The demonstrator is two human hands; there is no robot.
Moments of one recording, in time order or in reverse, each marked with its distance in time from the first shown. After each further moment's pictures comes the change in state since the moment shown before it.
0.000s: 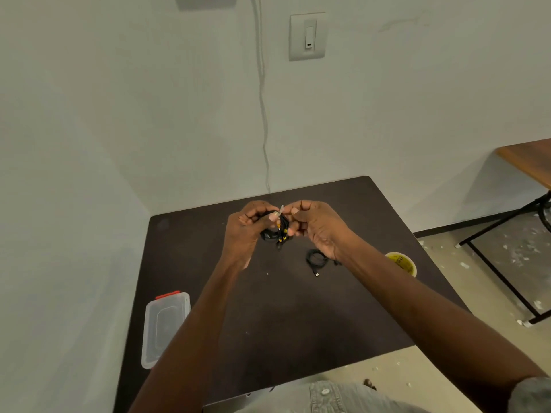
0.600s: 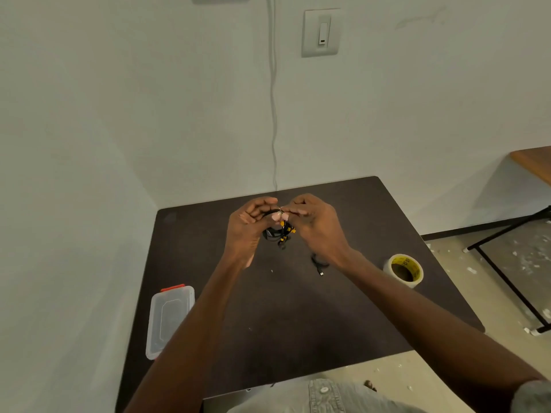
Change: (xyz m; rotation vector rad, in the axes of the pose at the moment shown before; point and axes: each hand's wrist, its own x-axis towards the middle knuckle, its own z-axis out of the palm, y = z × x) left_hand -0.003 -0.002 -0.006 -0.132 0.063 -0.071; right_hand 0.006 0.020 0.008 -0.701 0.149 -0.624
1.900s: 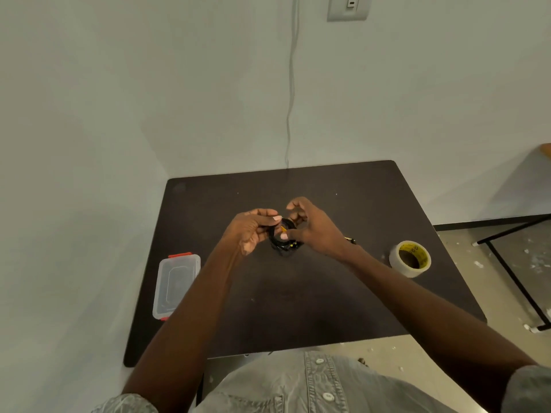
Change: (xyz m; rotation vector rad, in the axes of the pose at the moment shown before) left_hand -0.014 -0.023 -0.025 -0.073 0.187 -0.641; right_hand -0.019 0.054 0.028 -0.002 -0.417 0.146
